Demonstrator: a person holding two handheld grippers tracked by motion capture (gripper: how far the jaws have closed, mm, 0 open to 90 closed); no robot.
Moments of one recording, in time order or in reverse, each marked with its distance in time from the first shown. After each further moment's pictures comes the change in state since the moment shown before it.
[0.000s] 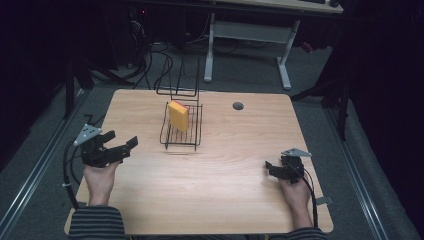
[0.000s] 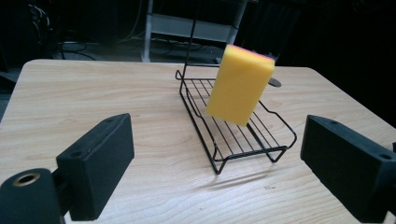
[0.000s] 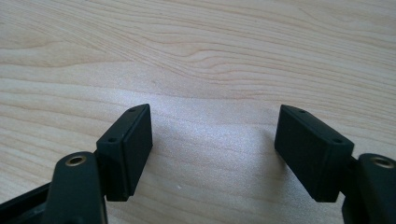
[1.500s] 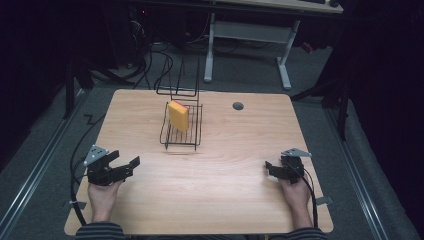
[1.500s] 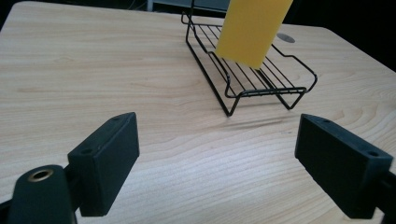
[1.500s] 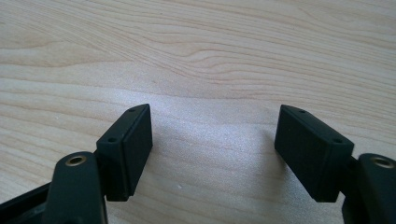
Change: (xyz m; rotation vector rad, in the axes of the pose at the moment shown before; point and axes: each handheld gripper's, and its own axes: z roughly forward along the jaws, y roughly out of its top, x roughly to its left) left arm 0.006 -0.060 0.006 0.094 0.012 0.008; right arm 0.000 0.000 0.000 0.001 -0.001 0.002
